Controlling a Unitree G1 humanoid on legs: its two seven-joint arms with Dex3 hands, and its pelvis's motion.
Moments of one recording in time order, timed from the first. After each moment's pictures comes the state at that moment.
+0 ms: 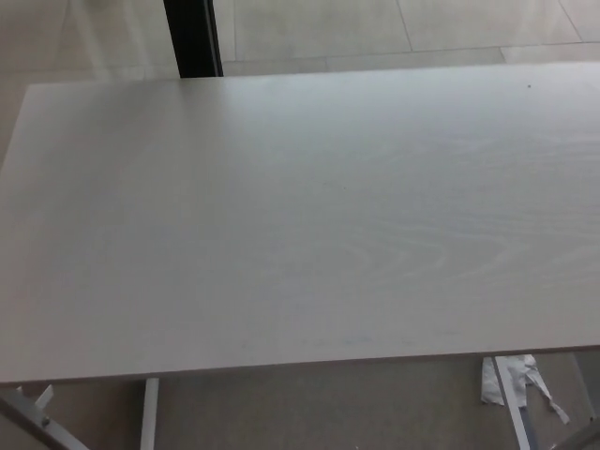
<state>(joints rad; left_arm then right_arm) 0.20 0.69 0.53 0.51 -0.14 0.52 -0.16 -0.06 -0.68 -0.36 0.91 0.09 -0.01 0.22</state>
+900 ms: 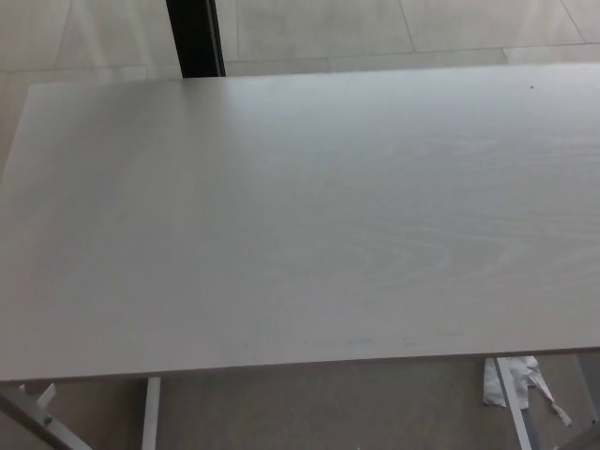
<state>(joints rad) 0.14 0.69 0.62 0.88 -0.24 0.23 -0.32 -0.03 -0.70 -0.40 0.96 0.09 -0.08 0.25</state>
